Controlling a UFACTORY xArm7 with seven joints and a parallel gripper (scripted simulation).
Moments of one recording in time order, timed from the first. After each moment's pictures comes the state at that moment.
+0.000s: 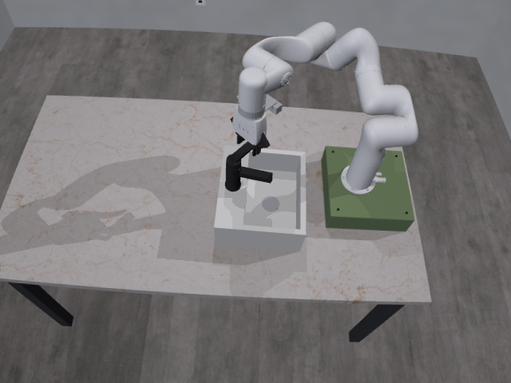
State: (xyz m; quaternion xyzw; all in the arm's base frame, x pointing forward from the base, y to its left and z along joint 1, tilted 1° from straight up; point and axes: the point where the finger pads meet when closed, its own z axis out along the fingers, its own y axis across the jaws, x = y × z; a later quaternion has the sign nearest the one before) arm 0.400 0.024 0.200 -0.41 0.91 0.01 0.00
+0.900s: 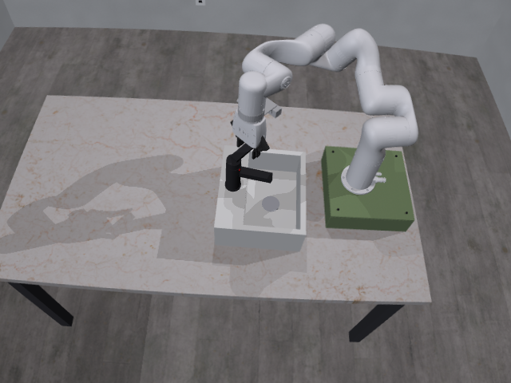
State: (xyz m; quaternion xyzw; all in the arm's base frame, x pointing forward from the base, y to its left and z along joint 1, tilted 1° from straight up) arm 0.400 0.024 0.185 -0.41 0.91 0.01 0.00
